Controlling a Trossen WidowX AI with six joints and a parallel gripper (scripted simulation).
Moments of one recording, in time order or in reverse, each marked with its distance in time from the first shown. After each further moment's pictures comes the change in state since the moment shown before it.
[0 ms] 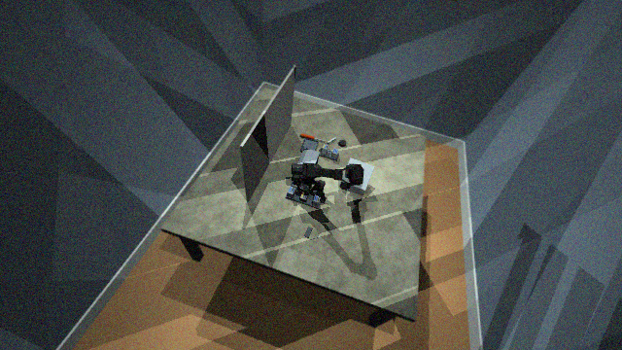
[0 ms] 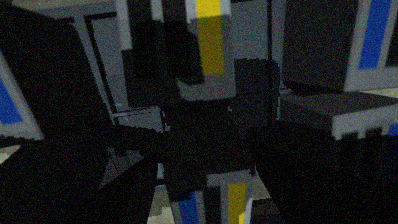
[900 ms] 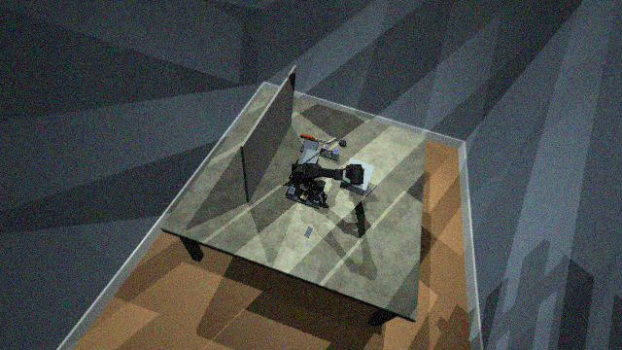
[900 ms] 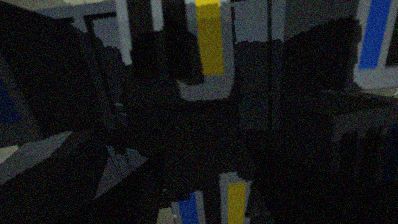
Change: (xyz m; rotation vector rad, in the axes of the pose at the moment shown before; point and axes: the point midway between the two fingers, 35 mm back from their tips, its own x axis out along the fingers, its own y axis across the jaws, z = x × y) arm 0.000 0.000 0.000 0.000 0.000 0.000
